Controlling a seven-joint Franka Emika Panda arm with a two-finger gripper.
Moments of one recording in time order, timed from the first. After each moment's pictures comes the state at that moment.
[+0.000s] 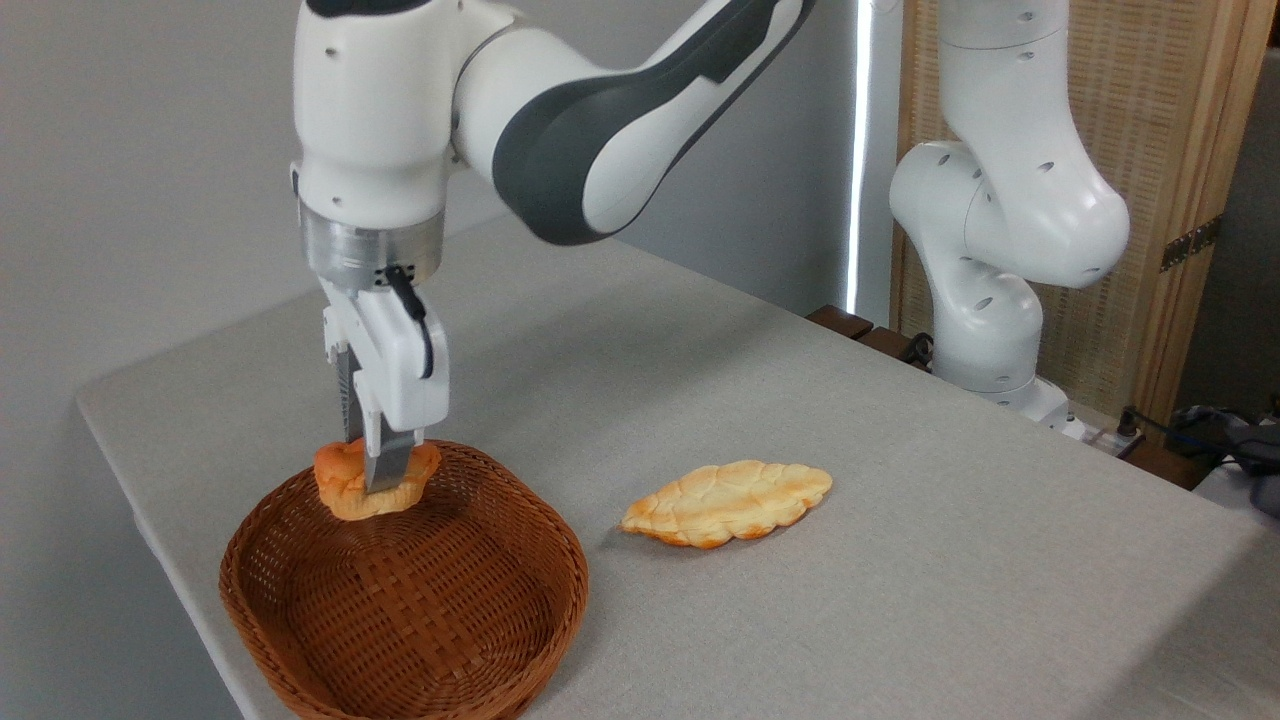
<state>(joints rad) -0.08 0.16 -0.02 -1.73 -0.32 2.07 0.97</state>
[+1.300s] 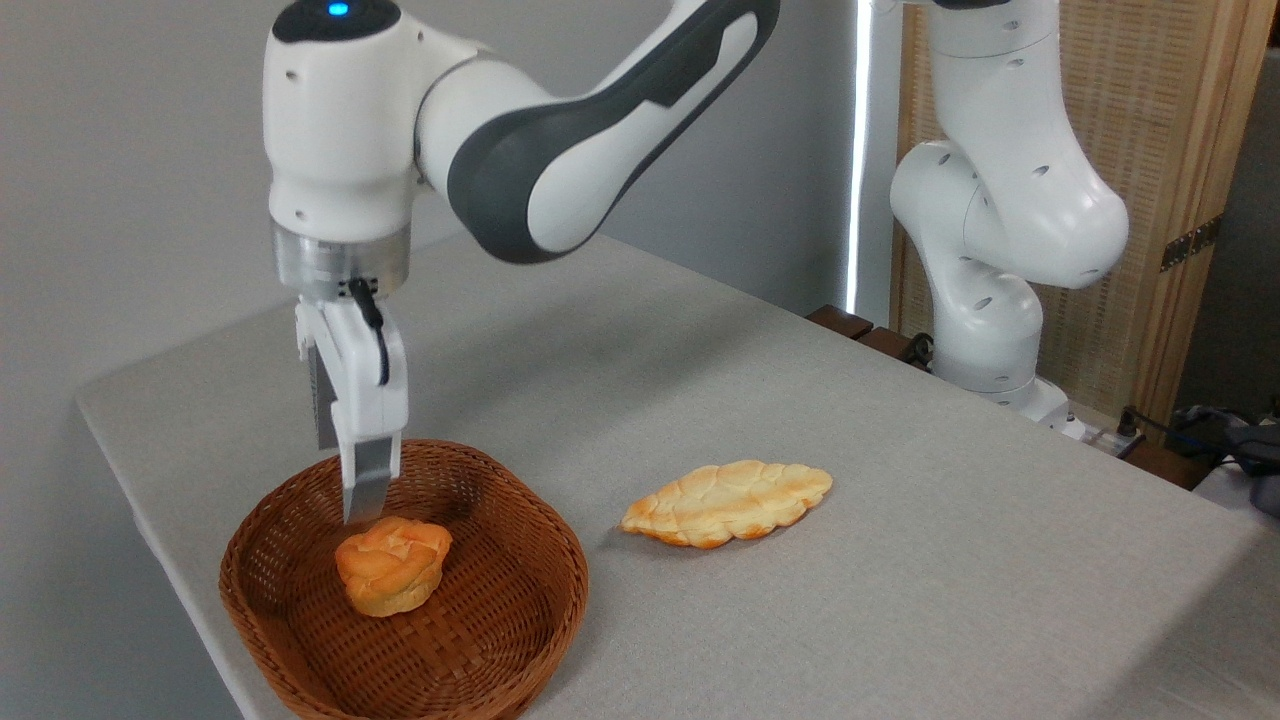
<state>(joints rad) -0.09 0.20 -0.05 -1.70 -0.26 2.12 0.93</state>
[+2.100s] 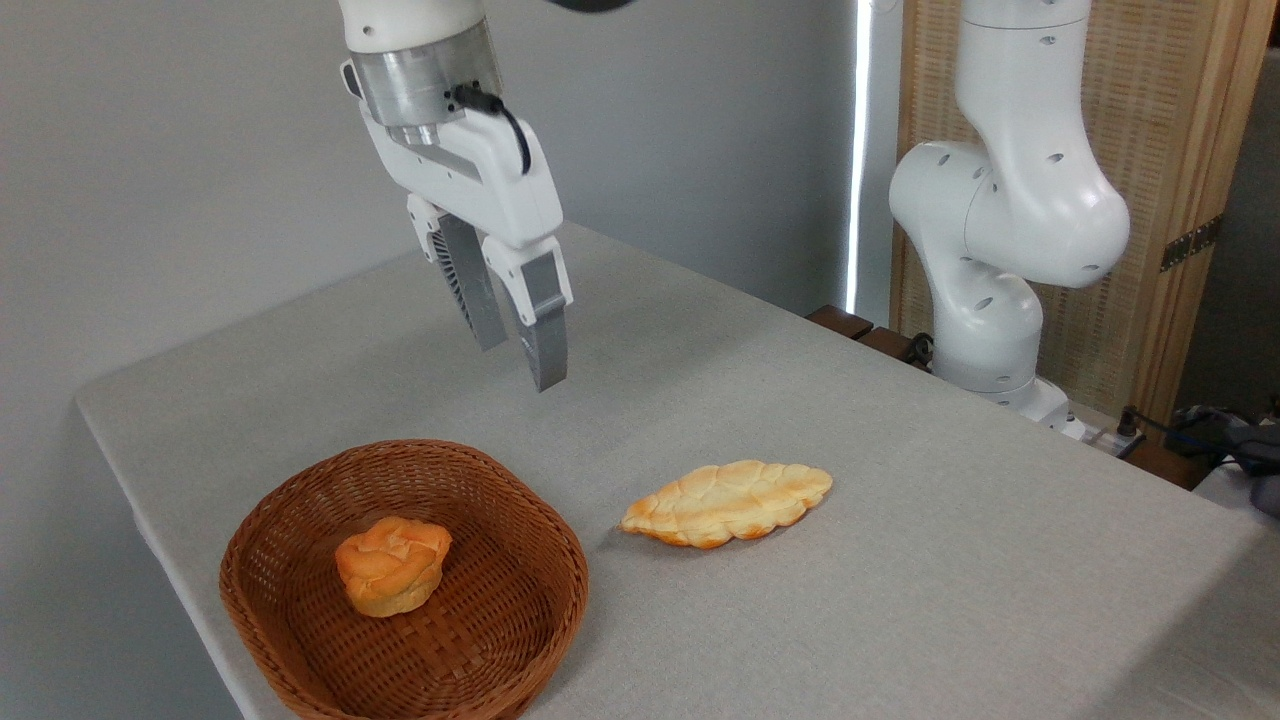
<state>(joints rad) -0.07 -0.01 -0.08 -1.67 0.02 1.61 0.65</state>
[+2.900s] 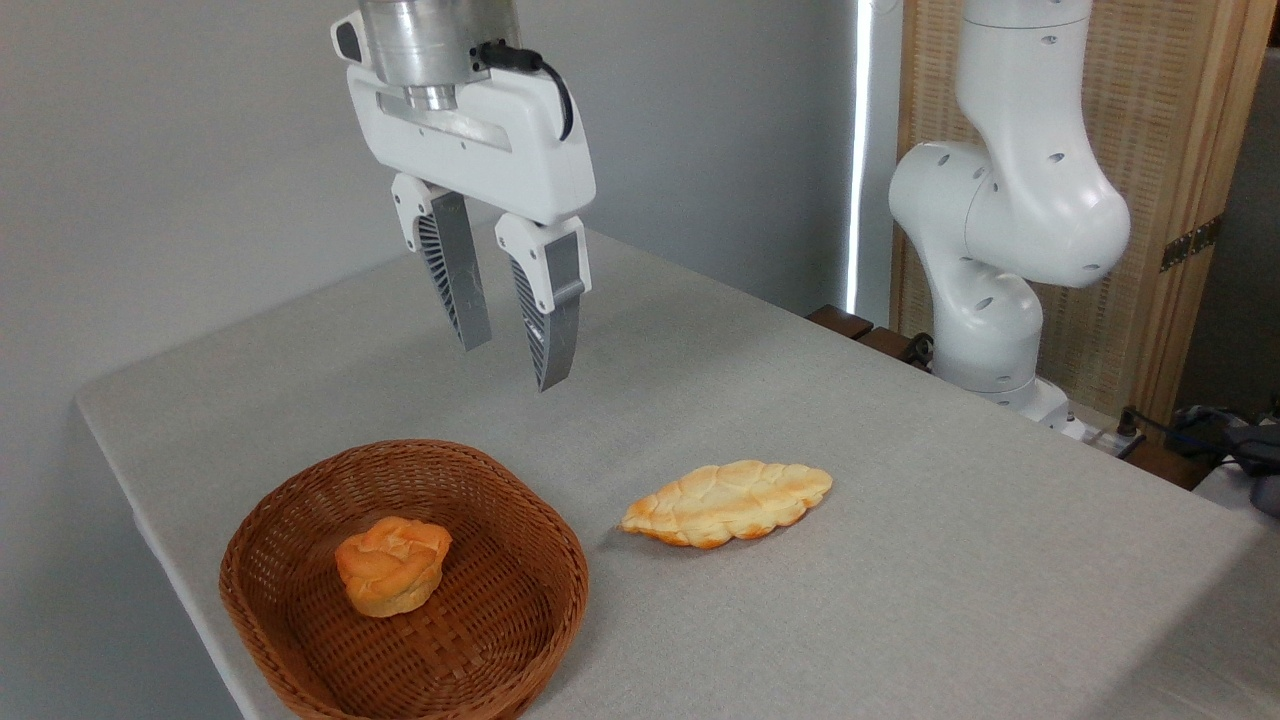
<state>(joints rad) -0.06 -0.01 0.01 -1.61 -0.02 1.64 0.63</state>
